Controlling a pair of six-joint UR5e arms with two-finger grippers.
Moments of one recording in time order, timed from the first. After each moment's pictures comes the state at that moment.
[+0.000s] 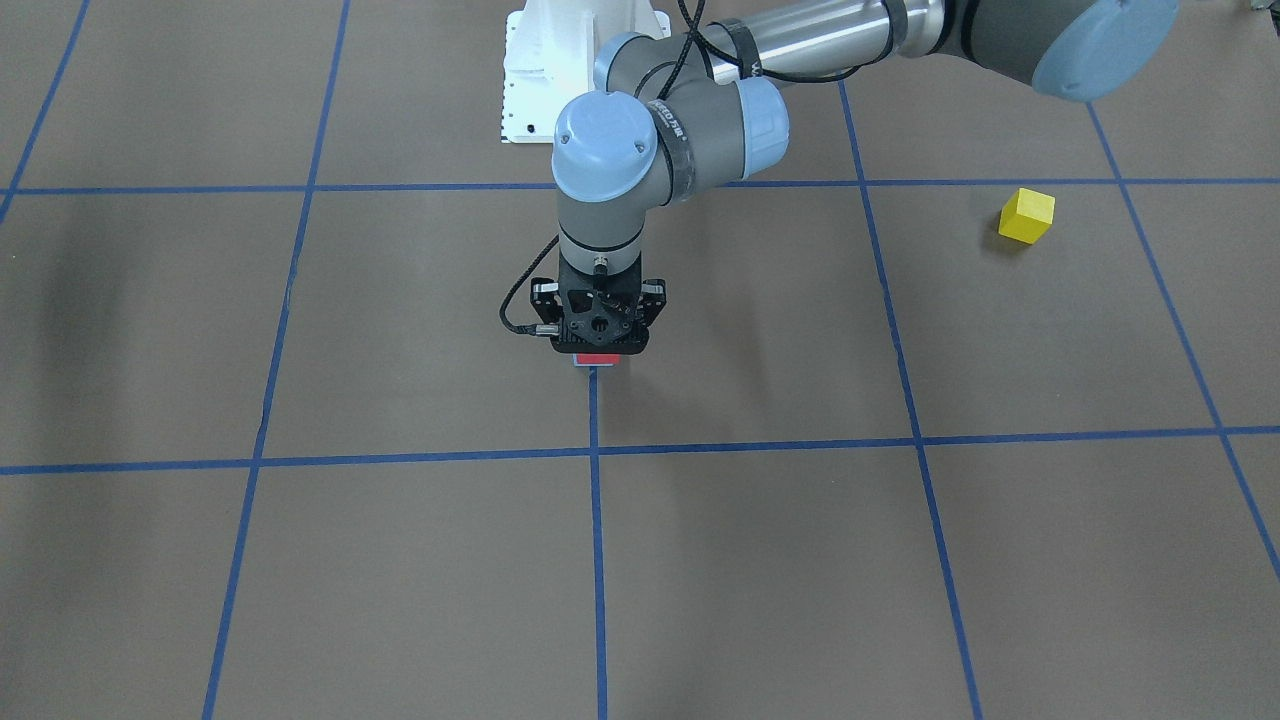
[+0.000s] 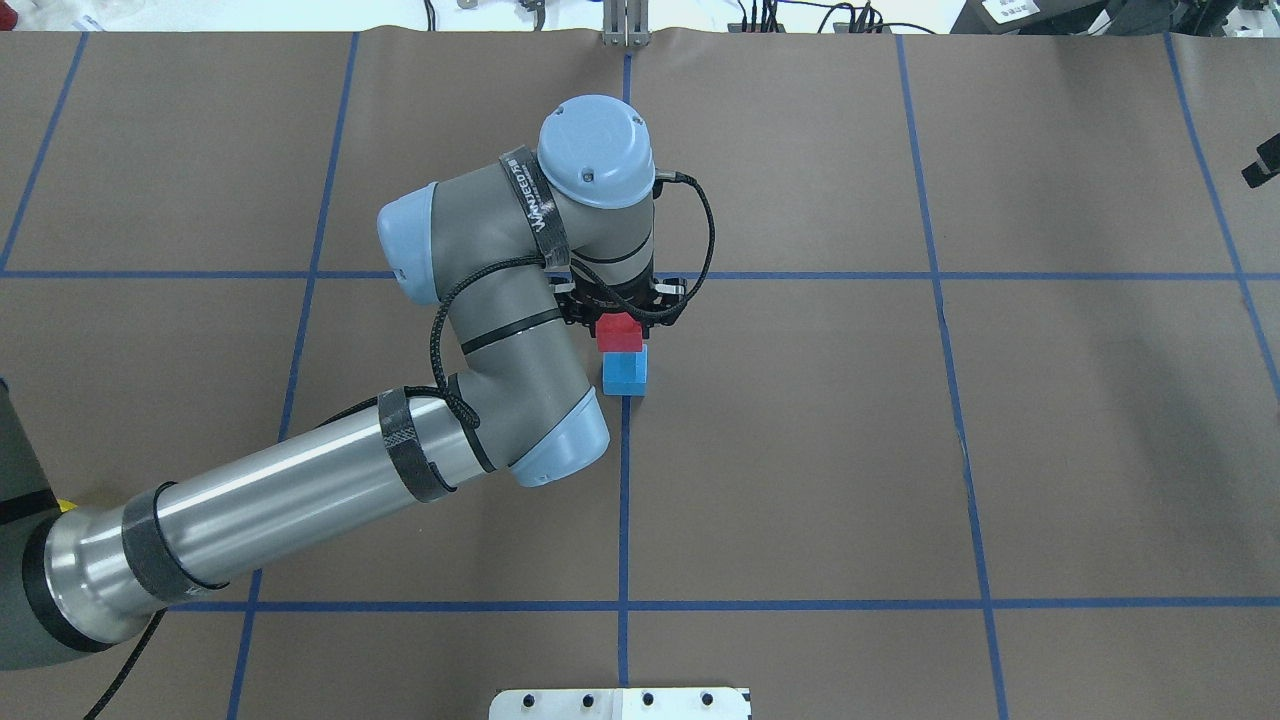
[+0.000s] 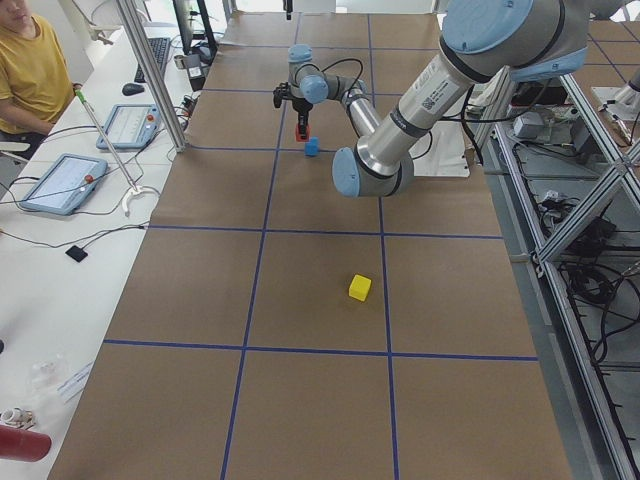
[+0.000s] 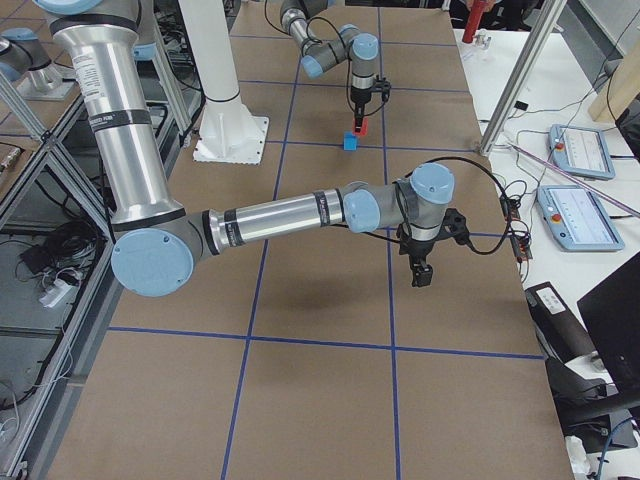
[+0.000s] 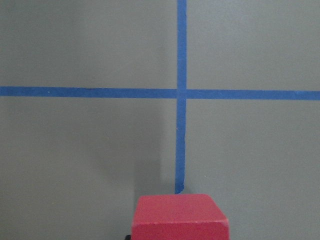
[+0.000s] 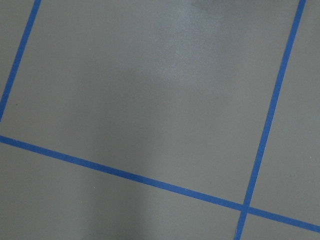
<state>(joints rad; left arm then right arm) -0.58 -2.54 -1.36 -1.57 -1.97 -1.12 1.41 -1.34 1.58 -1.57 2.30 0.01</state>
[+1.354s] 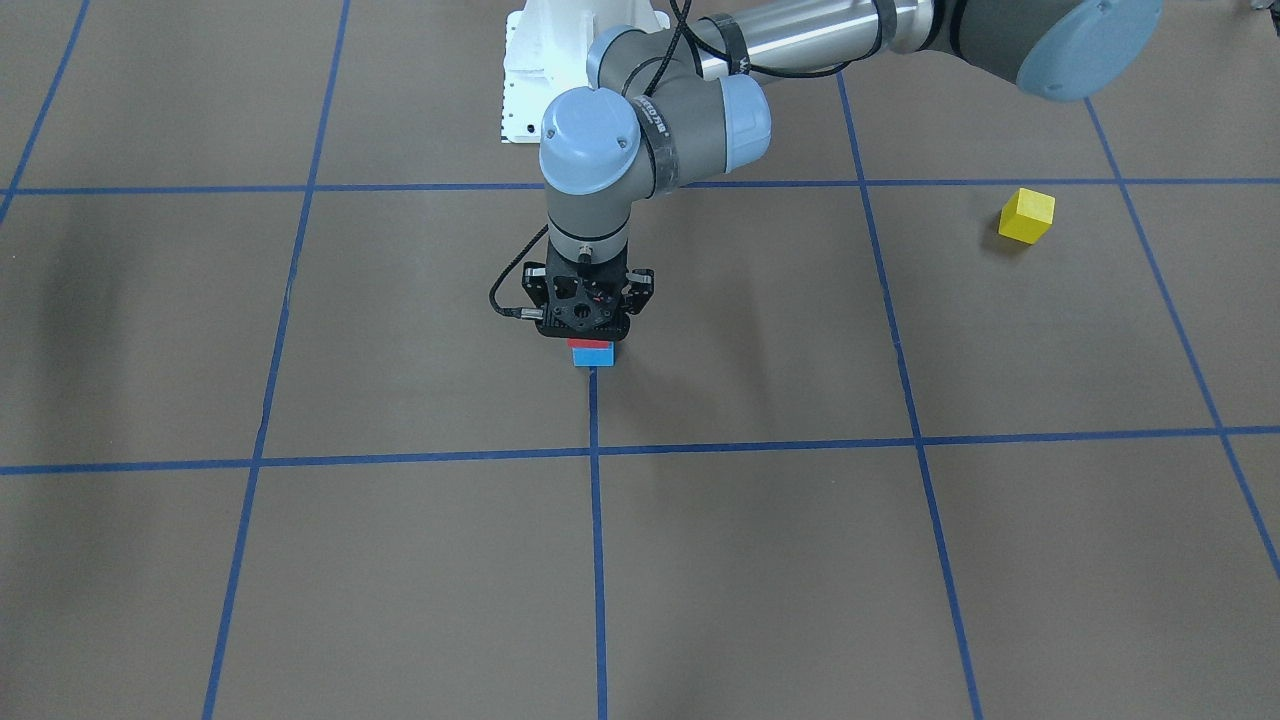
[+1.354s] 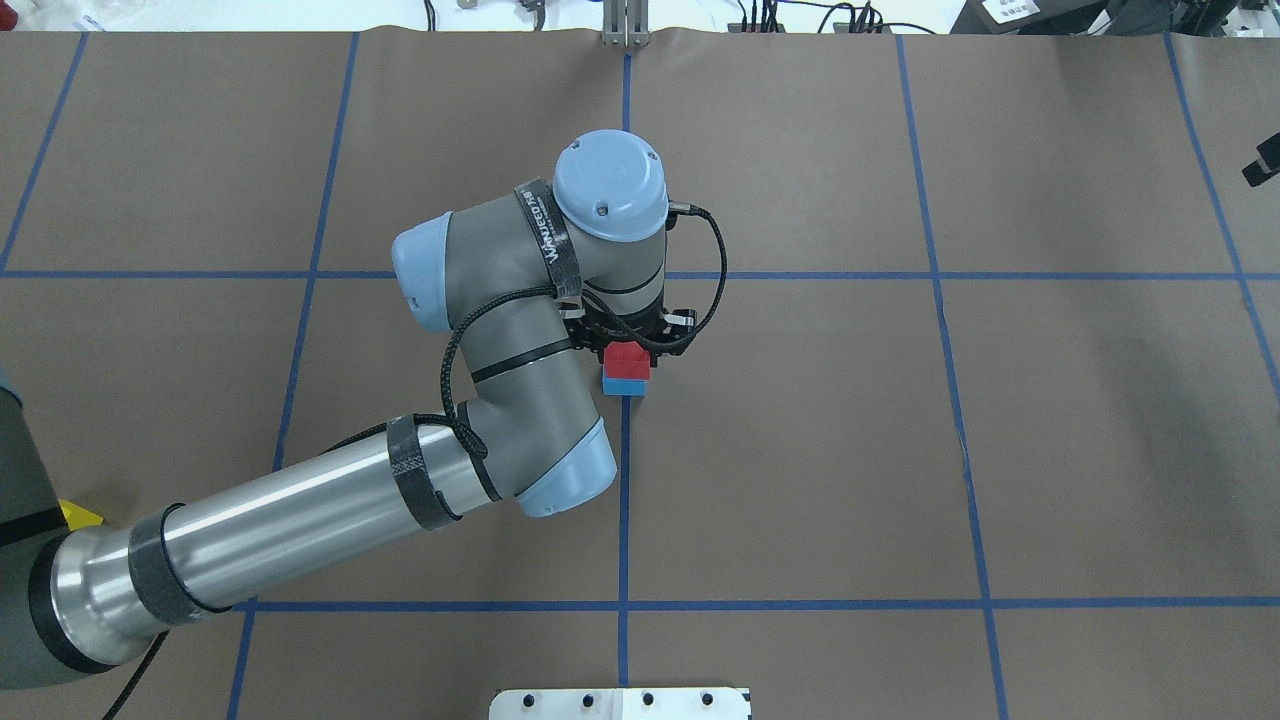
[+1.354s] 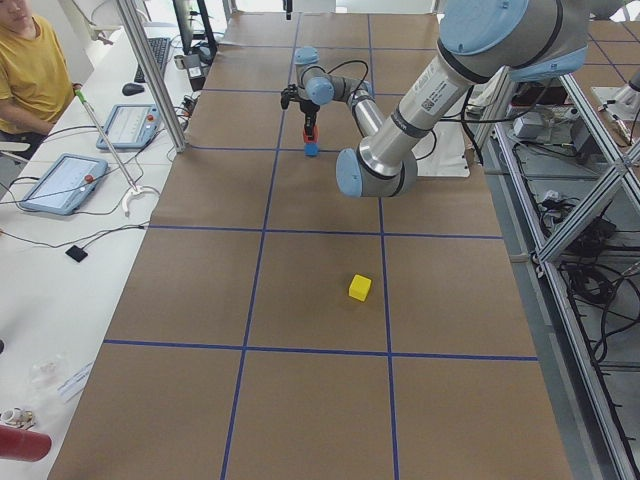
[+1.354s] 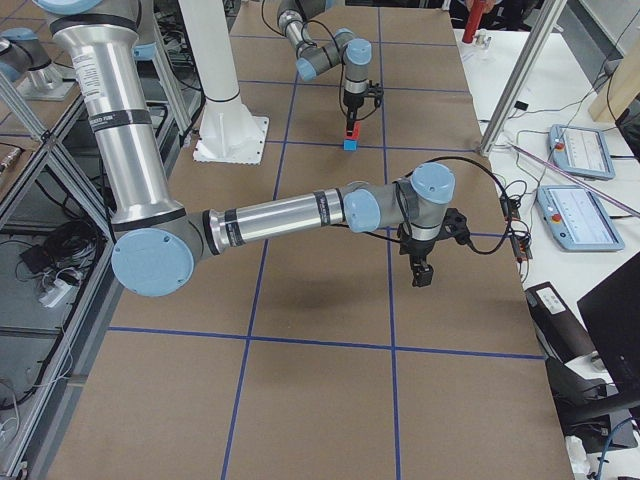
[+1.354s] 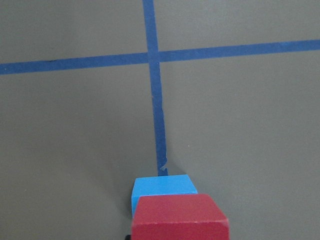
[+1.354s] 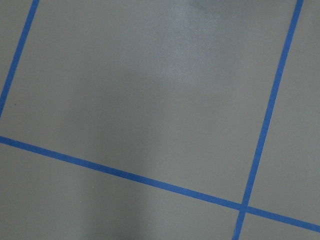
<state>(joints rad) -0.54 -2.53 -1.37 -1.56 -1.97 -1.10 1.41 -1.34 1.58 -1.57 2.30 0.01</state>
